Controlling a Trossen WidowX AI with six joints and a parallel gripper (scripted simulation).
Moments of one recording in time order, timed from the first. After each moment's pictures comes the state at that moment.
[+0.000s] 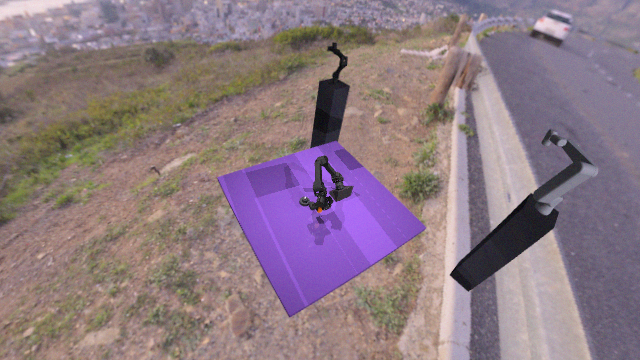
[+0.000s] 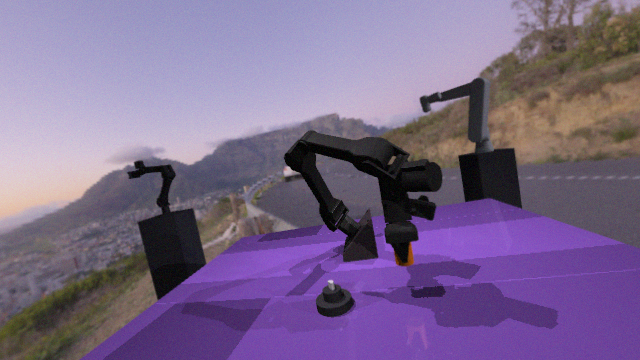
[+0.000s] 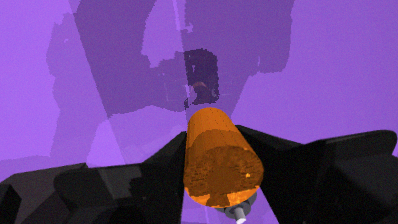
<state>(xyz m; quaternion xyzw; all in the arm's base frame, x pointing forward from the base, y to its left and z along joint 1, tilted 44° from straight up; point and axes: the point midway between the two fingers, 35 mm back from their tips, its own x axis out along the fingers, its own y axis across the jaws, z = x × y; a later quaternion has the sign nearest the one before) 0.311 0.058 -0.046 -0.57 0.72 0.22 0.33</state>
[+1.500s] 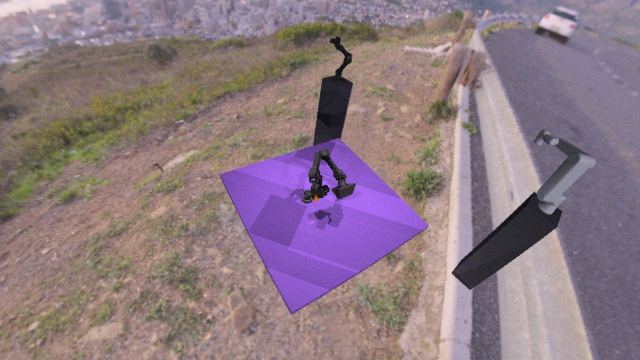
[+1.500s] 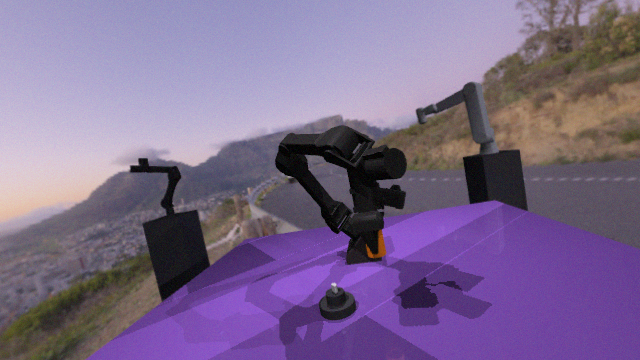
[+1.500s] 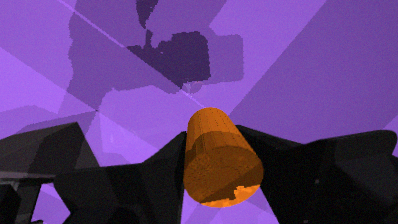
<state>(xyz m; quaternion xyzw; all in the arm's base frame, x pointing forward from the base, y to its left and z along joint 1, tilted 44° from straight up) 0.328 0.036 0.033 -0.56 0.72 0.22 0.34</state>
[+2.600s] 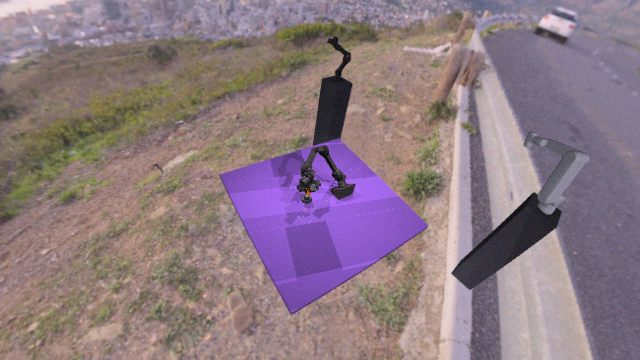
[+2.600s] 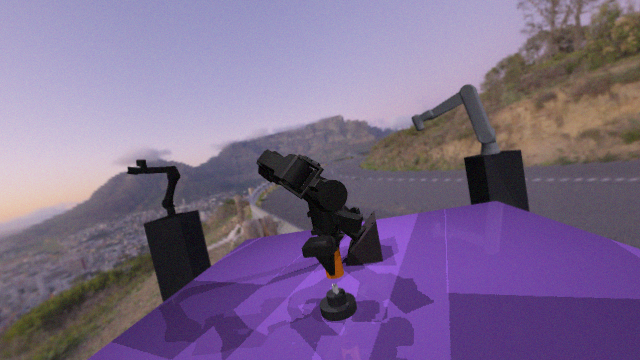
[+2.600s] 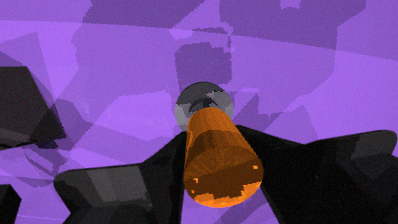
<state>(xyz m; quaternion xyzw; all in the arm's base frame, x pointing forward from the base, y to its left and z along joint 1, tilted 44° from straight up) 0.310 -0.060 0.079 -0.57 0.72 0.21 0.33</state>
